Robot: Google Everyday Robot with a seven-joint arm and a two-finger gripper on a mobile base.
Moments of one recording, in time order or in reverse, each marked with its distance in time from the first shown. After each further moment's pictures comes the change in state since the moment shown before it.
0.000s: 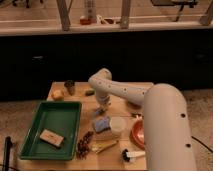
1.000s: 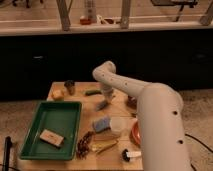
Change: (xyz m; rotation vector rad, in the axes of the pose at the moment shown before) arm 0.042 -0.037 -0.015 0.025 0.045 0.089
